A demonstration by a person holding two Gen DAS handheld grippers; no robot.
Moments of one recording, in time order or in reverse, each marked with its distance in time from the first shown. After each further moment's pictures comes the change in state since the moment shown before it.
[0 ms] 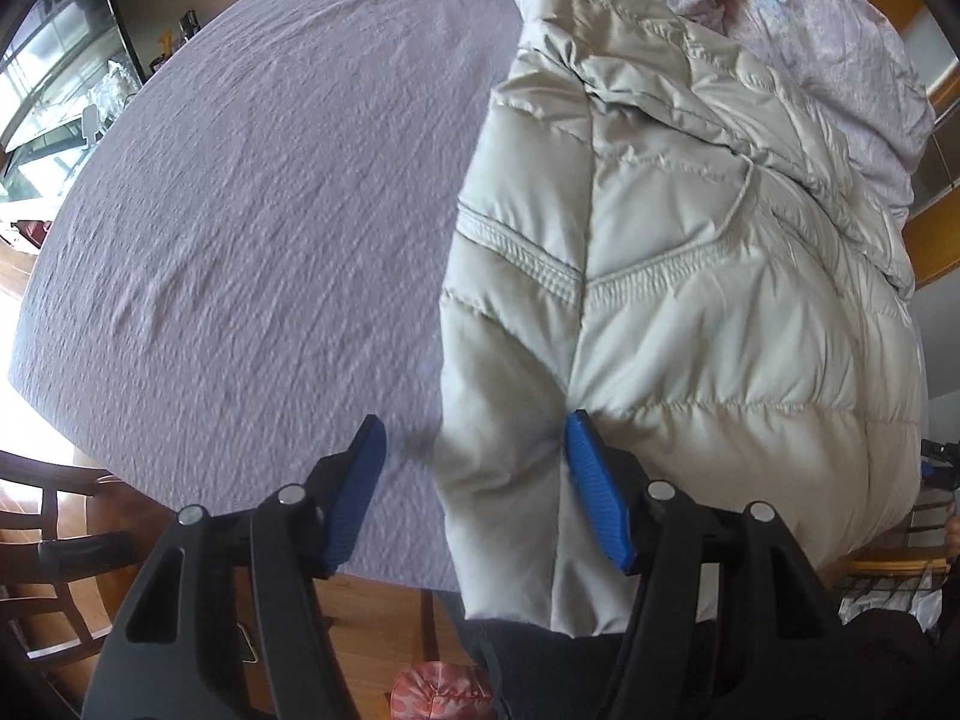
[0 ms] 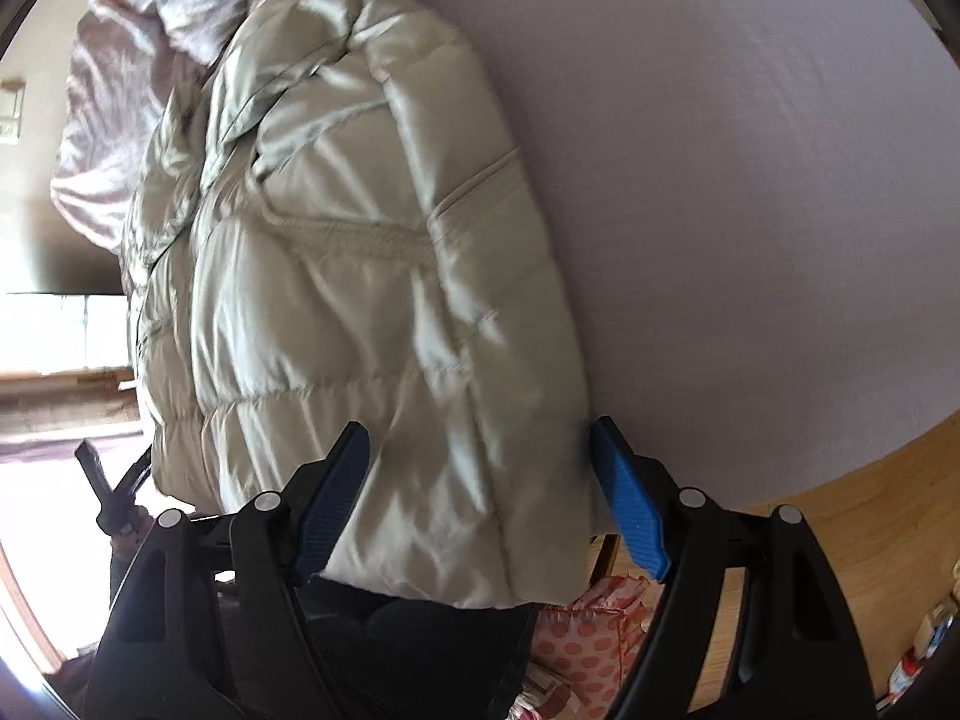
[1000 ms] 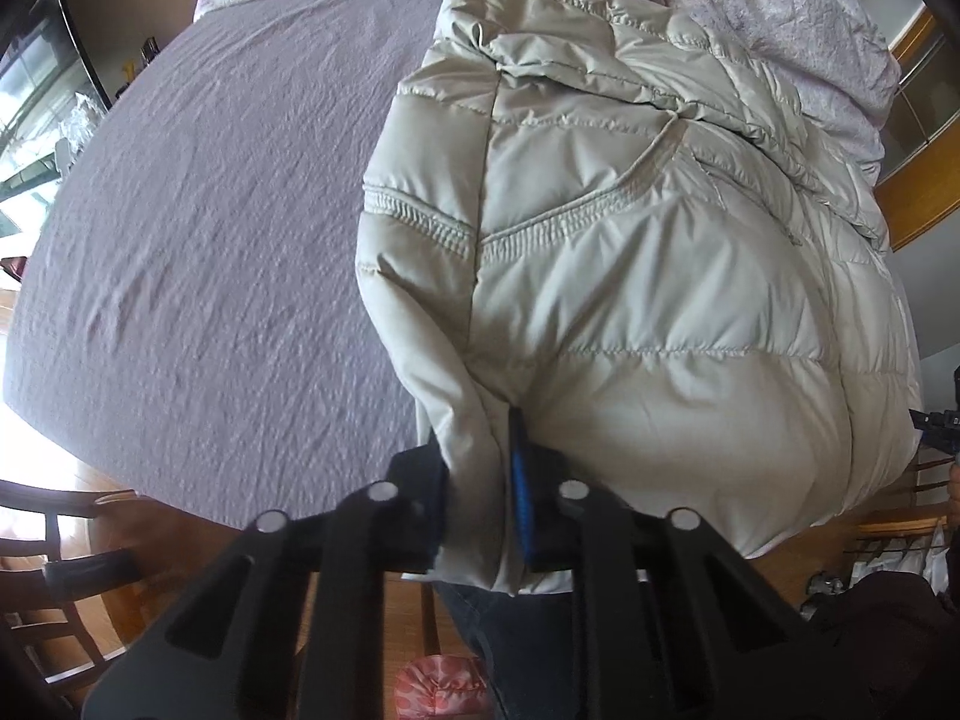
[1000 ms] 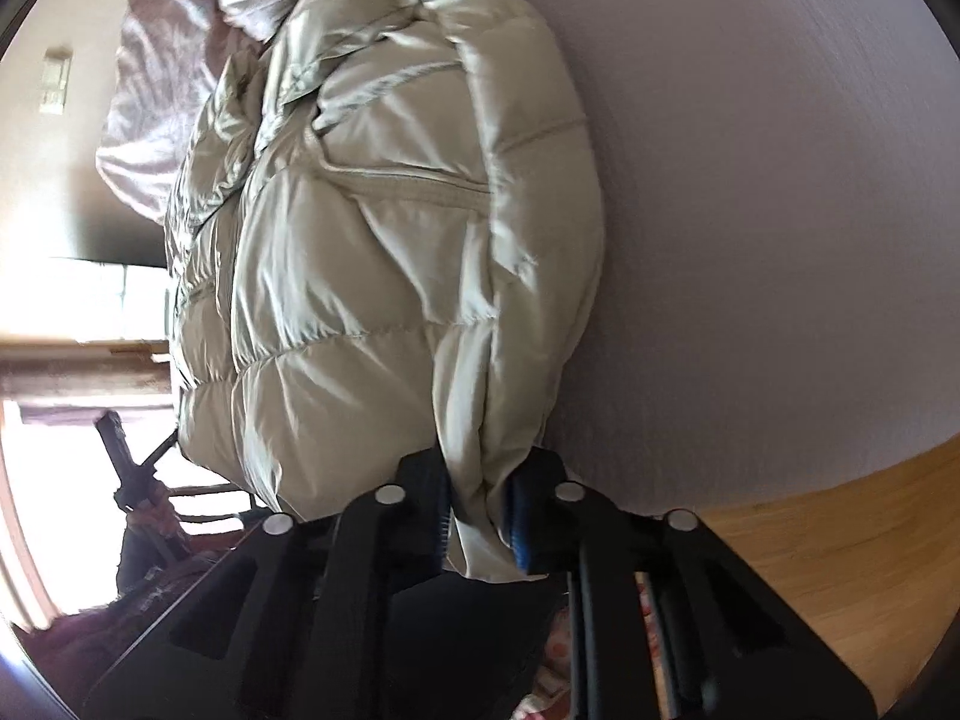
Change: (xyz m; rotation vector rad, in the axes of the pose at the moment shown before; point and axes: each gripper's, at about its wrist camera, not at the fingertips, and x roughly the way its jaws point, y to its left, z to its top) left arm 0.000 -0.034 -0.017 0.093 0.001 -0.013; right arm 0.004 0.014 -0.013 -0.077 -0.014 0.082
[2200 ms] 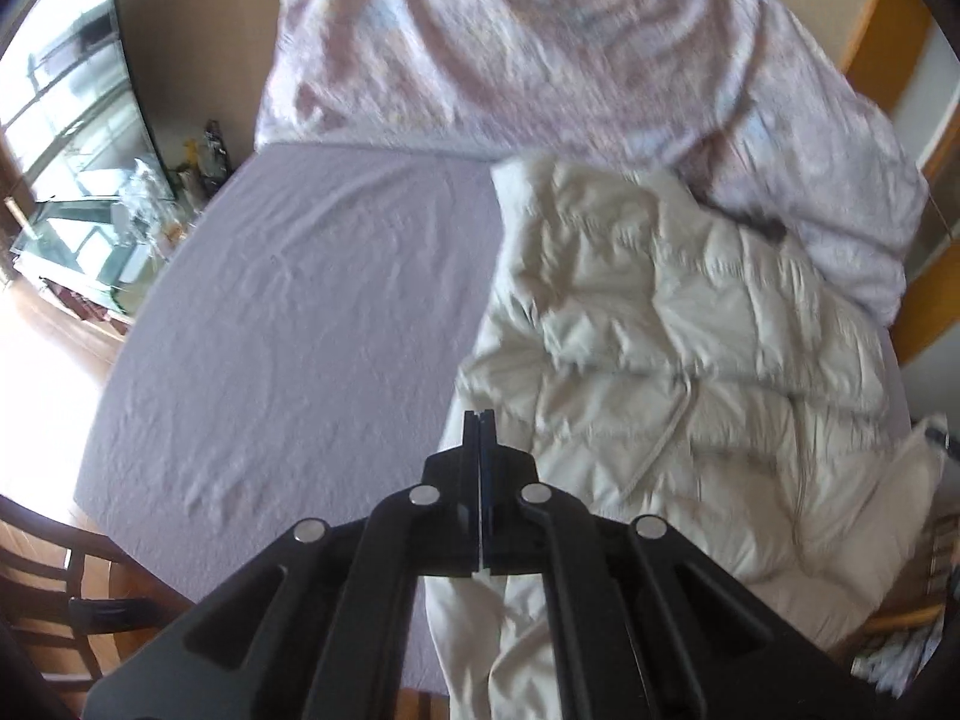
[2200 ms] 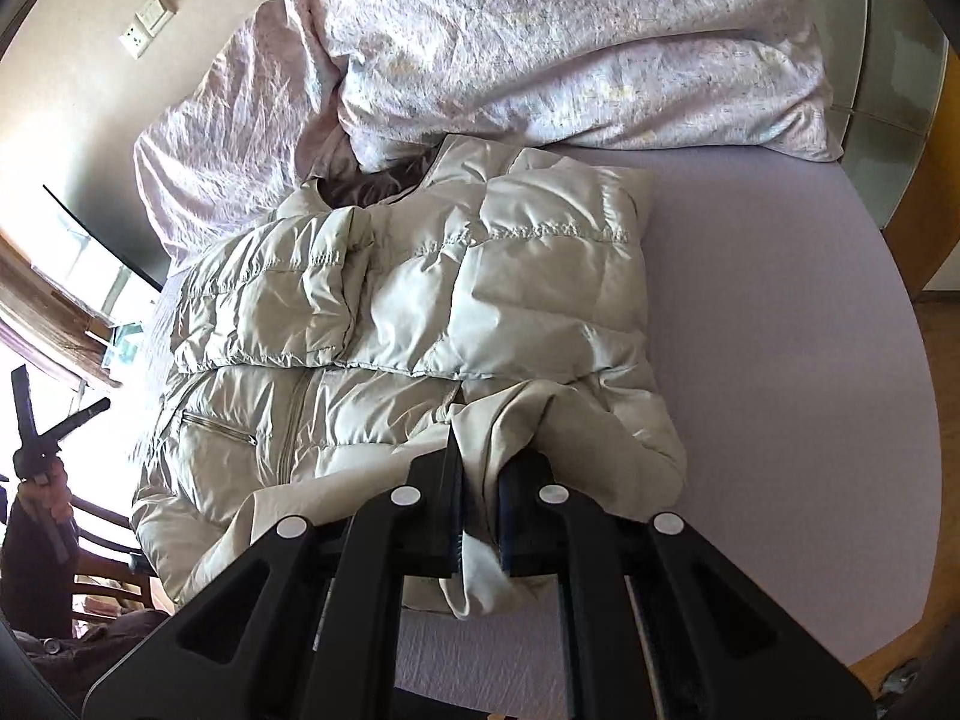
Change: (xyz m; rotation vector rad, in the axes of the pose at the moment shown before) left arm -0.063 0.014 0.095 -0.087 -0.200 0.074; right arm -0.060 0.117 0.088 -0.334 -0.335 -0.192
